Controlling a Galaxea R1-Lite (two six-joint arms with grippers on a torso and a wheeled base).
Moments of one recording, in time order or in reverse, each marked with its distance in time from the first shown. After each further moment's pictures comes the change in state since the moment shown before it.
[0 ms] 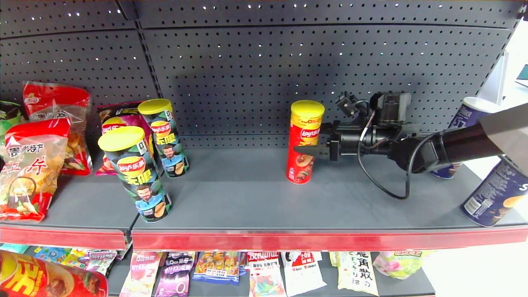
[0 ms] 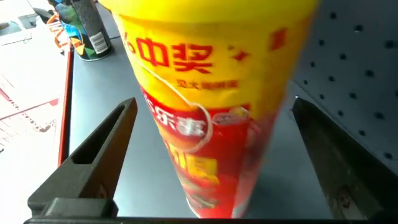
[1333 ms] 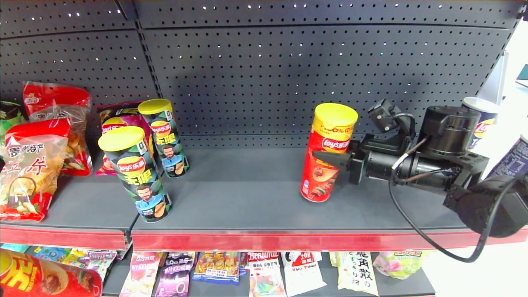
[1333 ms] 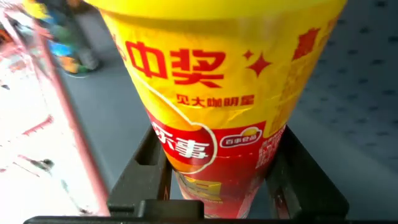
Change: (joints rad) left arm 0.002 -0.001 -0.001 0.000 0.046 0.000; right arm 0.097 -0.346 0.577 -0.351 -0.350 0.141
